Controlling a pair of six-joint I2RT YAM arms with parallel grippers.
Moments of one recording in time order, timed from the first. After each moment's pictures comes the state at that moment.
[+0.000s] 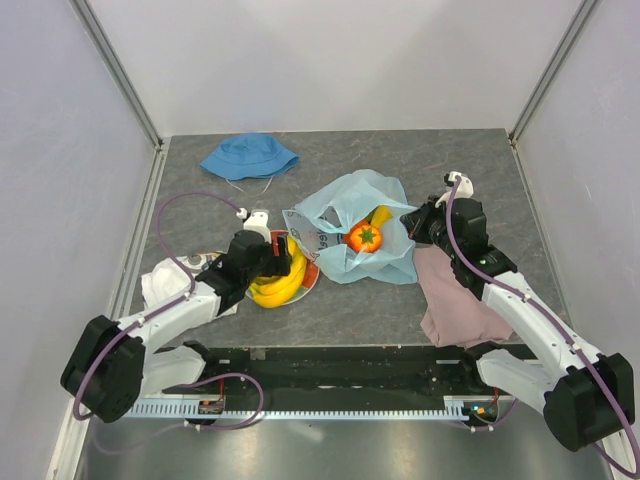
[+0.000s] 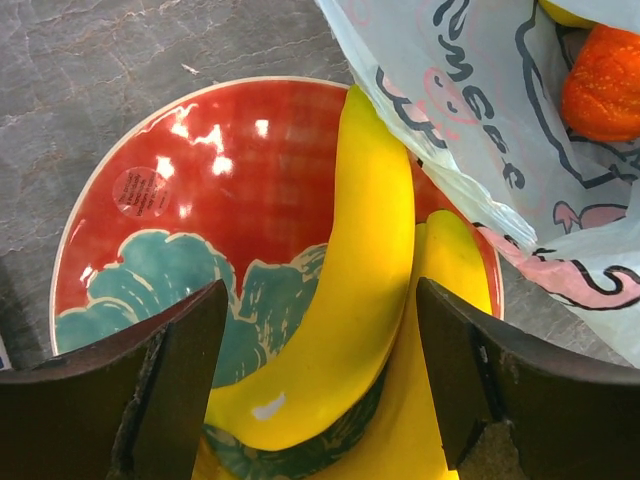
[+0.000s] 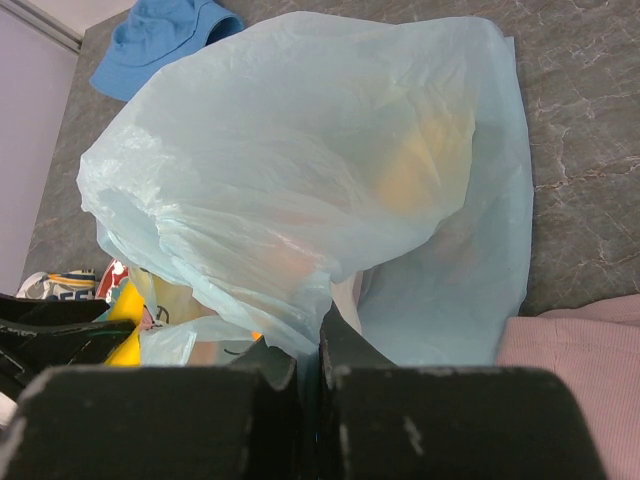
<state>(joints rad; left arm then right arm) -0.56 1.14 0.50 0.03 -0.20 -0.37 0.35 1.02 0.73 -0.06 -0.02 0.55</state>
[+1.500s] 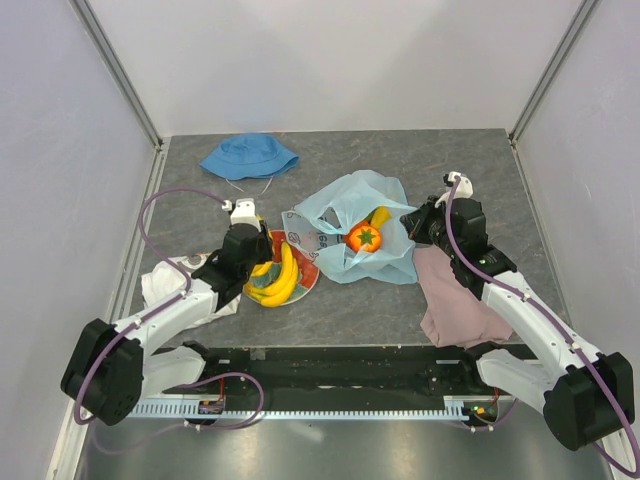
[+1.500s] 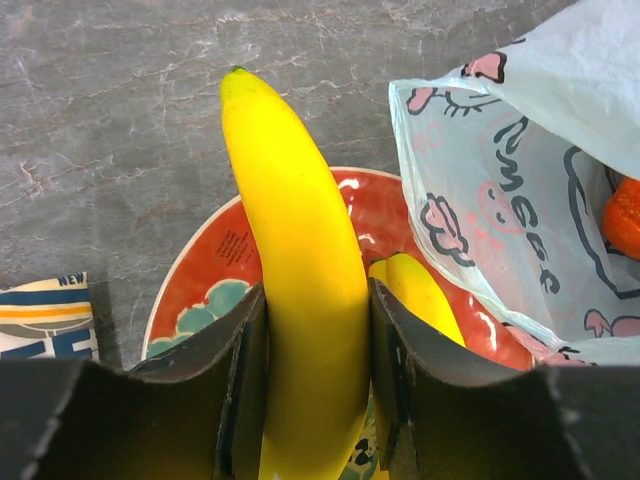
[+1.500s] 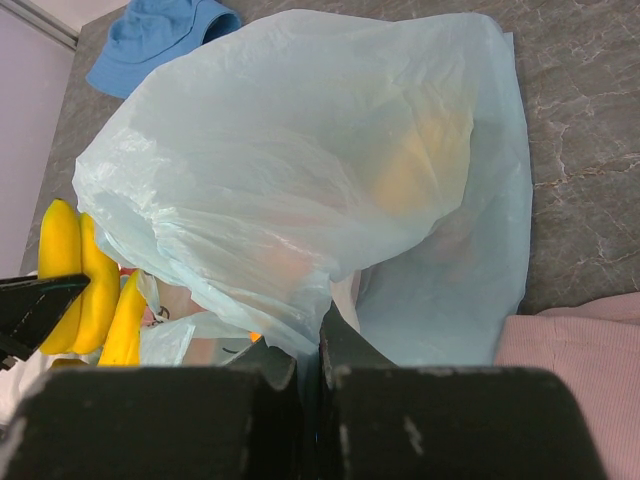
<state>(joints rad) -0.52 1.13 0.54 0.08 -0.37 -0.38 0.35 1.03 0.73 -0.07 -0.02 0.55</state>
